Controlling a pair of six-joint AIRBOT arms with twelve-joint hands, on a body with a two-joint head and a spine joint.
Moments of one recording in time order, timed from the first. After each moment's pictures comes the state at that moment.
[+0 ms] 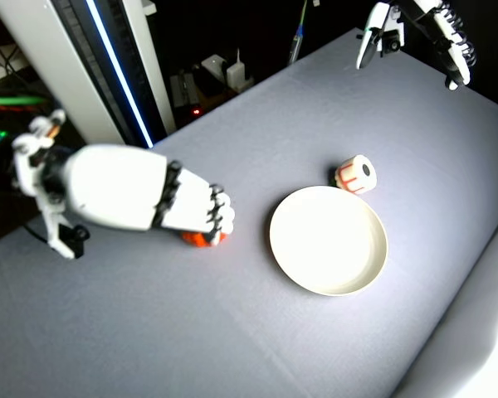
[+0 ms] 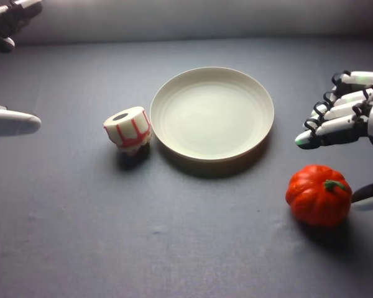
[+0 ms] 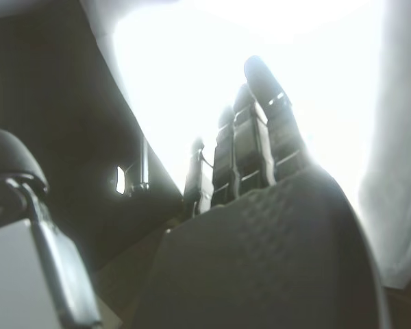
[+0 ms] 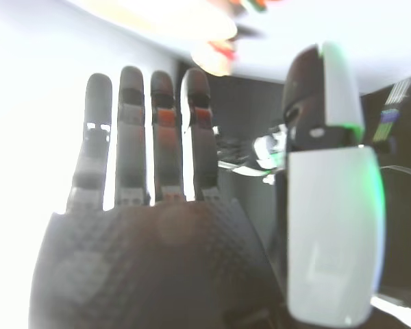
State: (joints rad) left arm 0.92 -0.77 1.23 -0.07 -1.04 0.16; right arm -0.56 -0.78 0.95 -0.50 0.46 -0.62
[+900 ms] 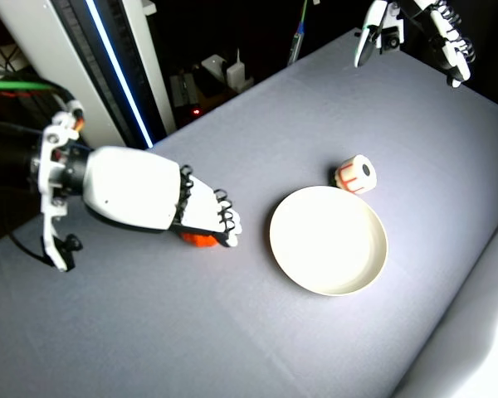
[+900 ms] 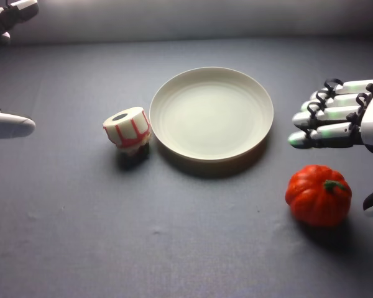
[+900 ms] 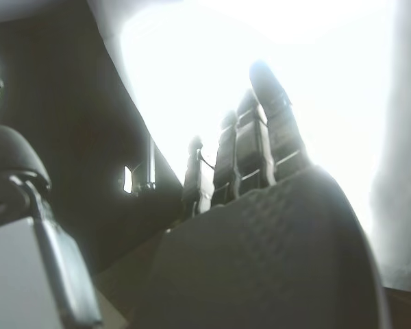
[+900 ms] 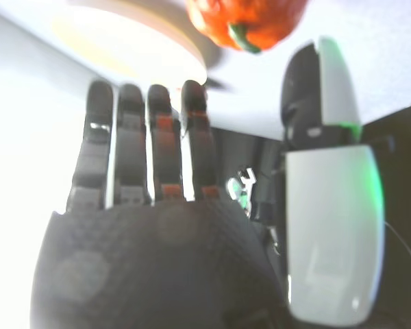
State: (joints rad) left arm 0.93 -0.74 1.22 -0.07 -1.05 0.16; right arm -0.46 -0.80 0.99 -0.95 0.31 -0.28
